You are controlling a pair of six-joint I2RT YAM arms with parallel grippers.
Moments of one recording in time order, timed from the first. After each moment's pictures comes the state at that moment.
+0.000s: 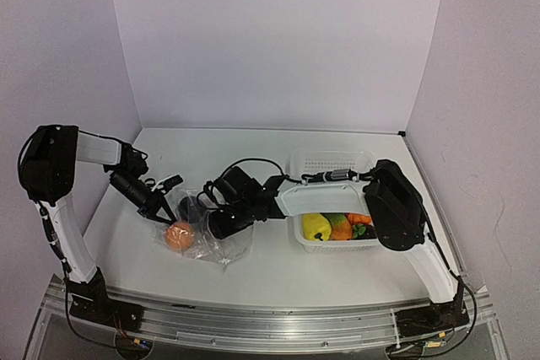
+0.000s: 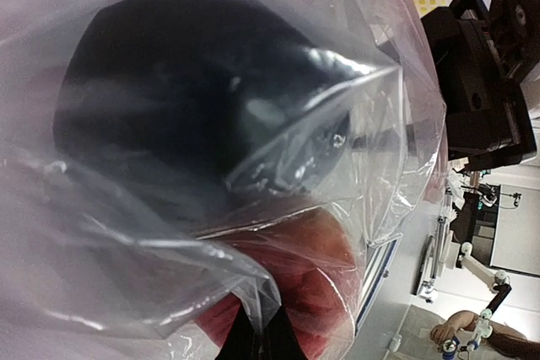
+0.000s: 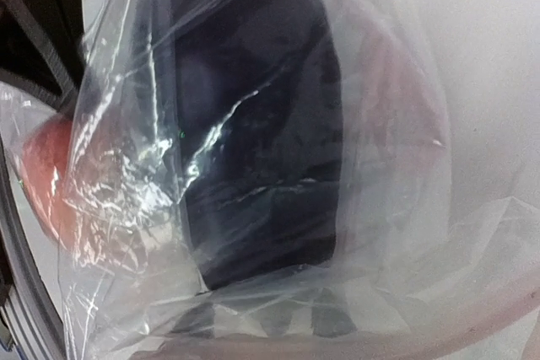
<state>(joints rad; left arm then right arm) -0.09 1.87 1.11 -1.02 0.85 0.58 1.08 2.38 1.87 -0.38 -0.11 0.42</state>
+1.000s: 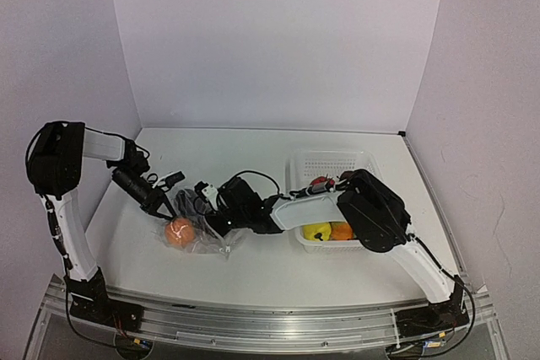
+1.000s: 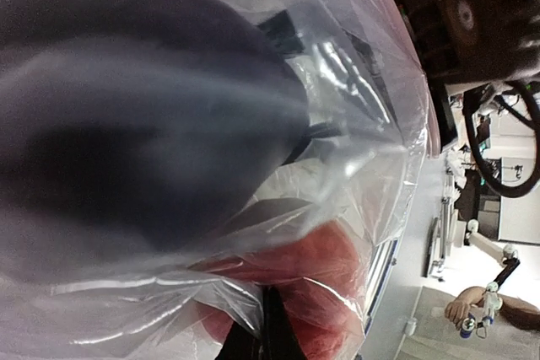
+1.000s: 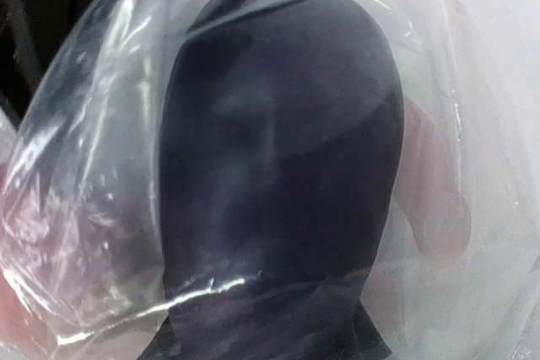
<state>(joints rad) -0.08 1.96 1.20 -1.09 0.87 0.73 1.06 2.54 1.84 0.10 -0.14 0.18</state>
